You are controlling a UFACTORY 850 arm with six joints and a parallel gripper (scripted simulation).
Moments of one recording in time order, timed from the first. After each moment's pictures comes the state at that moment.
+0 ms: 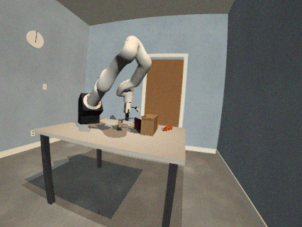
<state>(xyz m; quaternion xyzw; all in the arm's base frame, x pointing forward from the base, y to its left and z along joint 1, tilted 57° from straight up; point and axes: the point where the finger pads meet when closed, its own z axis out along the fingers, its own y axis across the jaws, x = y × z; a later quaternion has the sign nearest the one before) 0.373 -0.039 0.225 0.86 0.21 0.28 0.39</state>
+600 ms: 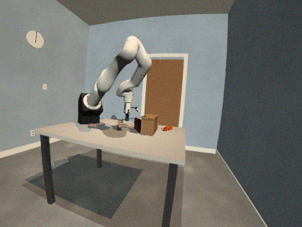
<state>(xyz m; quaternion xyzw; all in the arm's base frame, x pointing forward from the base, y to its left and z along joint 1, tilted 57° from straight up) 0.374 -0.040 0.225 0.86 0.20 0.28 0.38</state>
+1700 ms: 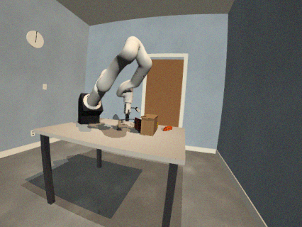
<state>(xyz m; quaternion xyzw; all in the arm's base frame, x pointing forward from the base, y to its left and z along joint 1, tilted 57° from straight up) 0.377 -0.041 0.223 0.86 0.20 0.28 0.38</state>
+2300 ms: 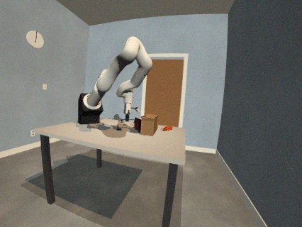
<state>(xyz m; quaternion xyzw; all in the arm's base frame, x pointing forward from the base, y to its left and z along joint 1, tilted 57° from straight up) 0.378 -0.042 0.222 0.86 0.20 0.28 0.38</state>
